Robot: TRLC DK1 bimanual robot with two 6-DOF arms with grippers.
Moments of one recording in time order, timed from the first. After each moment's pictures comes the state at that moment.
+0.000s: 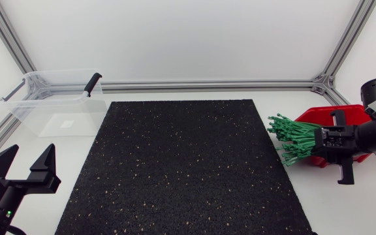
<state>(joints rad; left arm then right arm) 0.03 0.05 0.02 -0.01 -0.02 0.02 -0.26 1.34 0.78 -0.59 -0.15 -1.64</state>
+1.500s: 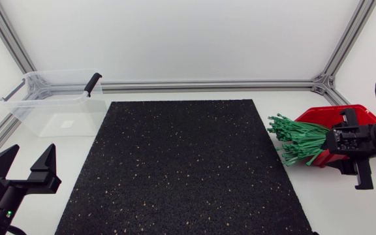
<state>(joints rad) 0.02 0.05 0.02 -0.01 -0.02 0.02 -0.27 1.24 0.81 -0.76 -0.11 -1.72</state>
